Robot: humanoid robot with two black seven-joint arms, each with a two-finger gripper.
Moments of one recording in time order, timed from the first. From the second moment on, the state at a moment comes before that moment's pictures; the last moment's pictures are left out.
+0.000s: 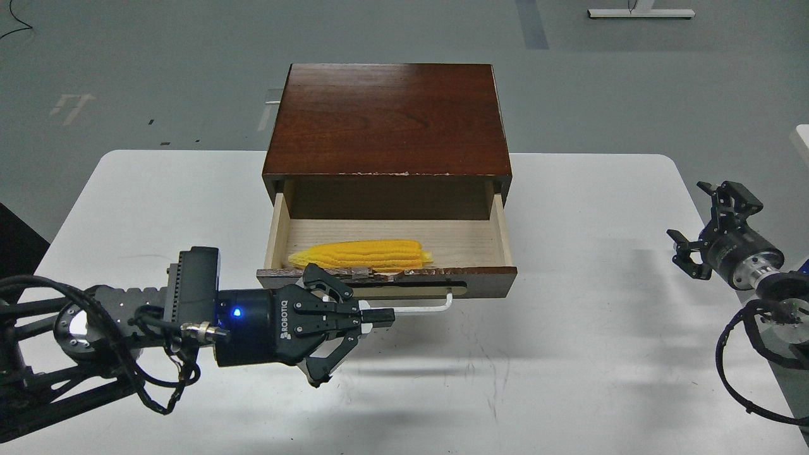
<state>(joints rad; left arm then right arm) -0.70 0.83 -0.22 -1.72 2.18 0.33 -0.49 0.63 -0.57 0.34 0.54 0.11 0.38 0.30</state>
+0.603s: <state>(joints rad) -0.63 0.87 -0.22 -1.68 2.18 0.23 -0.49 0.63 -0.53 0.32 0.47 0.11 0.37 0.30</state>
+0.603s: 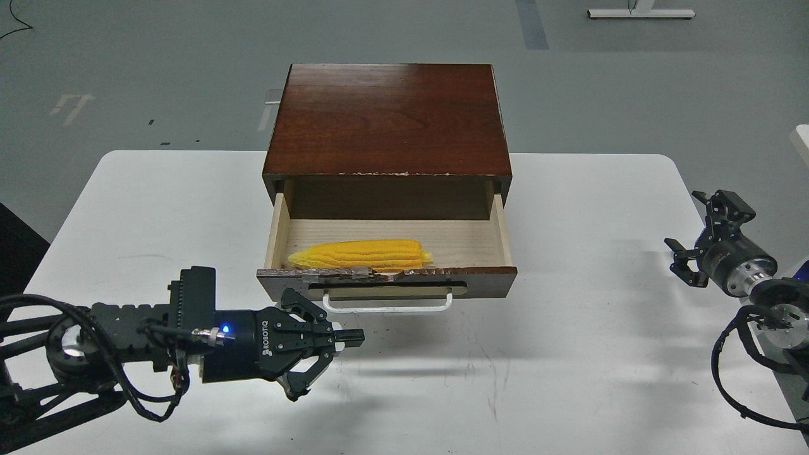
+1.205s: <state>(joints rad) -0.61 0.81 -0.23 -1.64 2.18 0.23 -0.49 0.62 -0.50 0.28 0.42 0.11 0.37 0.30</state>
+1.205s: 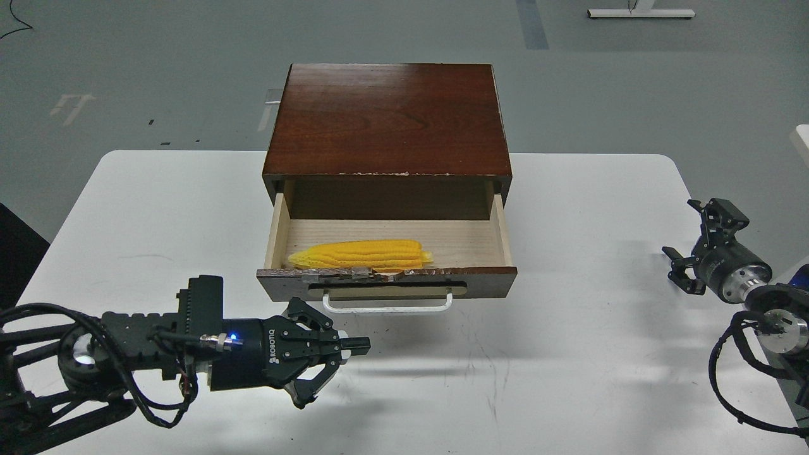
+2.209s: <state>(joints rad) -0.61 0.77 -0.27 -1.55 2.18 0.23 -0.49 0.62 -0.49 0.28 0.41 0.11 0.37 0.30</state>
